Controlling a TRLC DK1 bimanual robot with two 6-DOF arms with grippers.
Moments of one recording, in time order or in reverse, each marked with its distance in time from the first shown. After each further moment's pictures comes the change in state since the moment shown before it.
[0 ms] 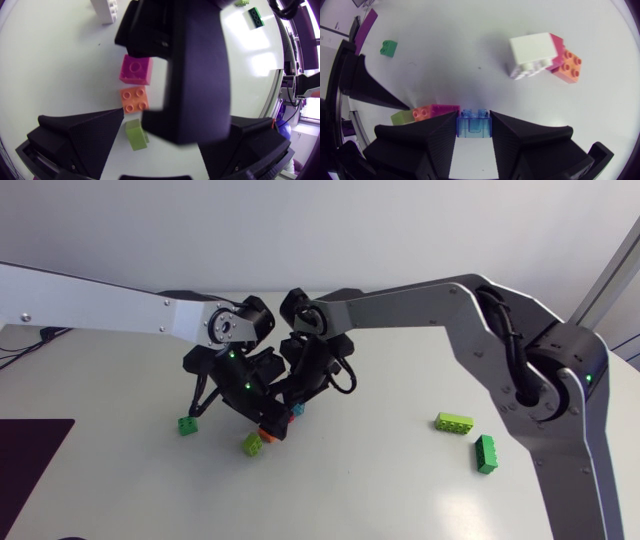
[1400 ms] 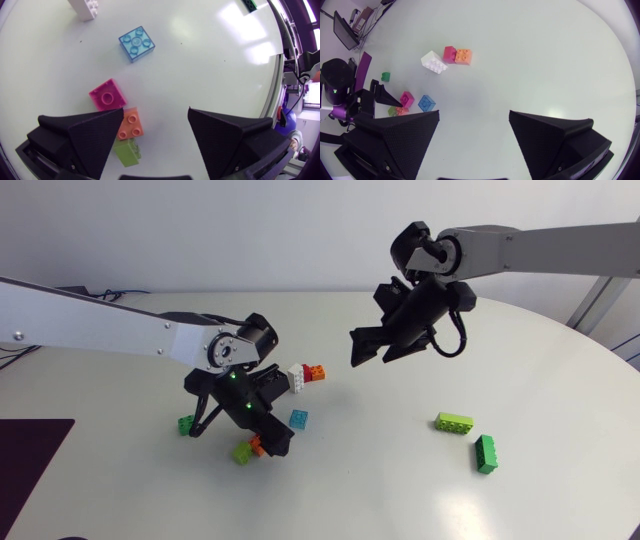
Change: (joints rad) left arm -0.047 -0.032 -0.114 0.110 -0.003 0.050; right arm -0.318 -0.407 -0.278 -0.028 -0.019 -0.025
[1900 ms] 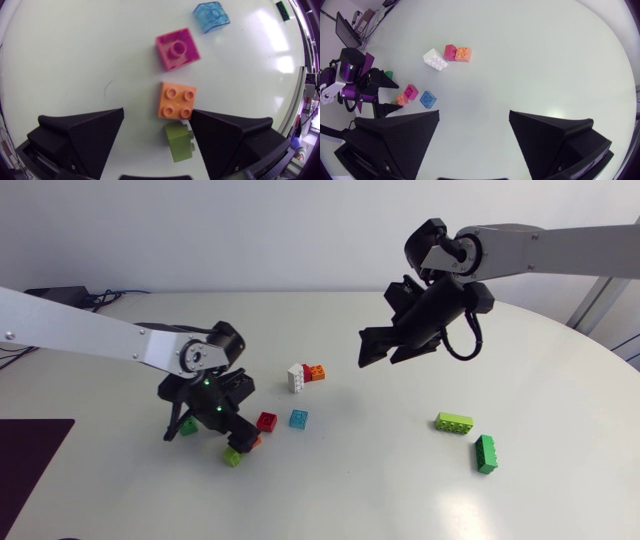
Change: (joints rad) left arm 0.151 -0.006 -0.100 0.059 -0.146 0.010; right arm -0.024 -0.067 -0.065 0.010 -0.018 -0.007
